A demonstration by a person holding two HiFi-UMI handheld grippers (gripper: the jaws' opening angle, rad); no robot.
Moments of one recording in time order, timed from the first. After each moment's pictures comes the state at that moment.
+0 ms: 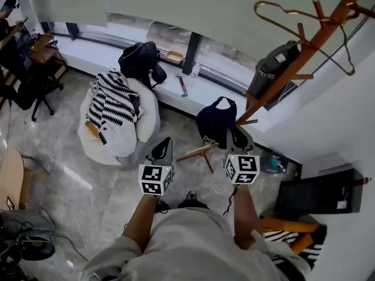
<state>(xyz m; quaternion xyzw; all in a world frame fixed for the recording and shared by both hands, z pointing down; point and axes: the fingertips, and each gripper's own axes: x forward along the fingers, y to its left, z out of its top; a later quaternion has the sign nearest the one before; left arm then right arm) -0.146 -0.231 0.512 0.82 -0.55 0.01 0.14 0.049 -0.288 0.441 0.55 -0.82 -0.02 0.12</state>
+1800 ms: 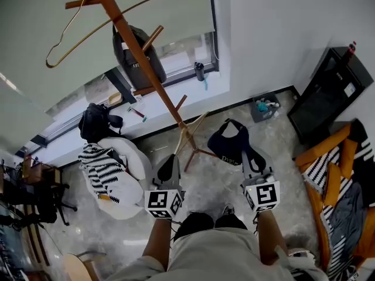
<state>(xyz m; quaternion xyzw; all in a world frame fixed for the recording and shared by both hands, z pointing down) 0.109 -0.134 0.460 0.94 -0.33 0.06 0.06 0.305 -0.026 0.438 0.75 -0.66 -0.02 0.04</state>
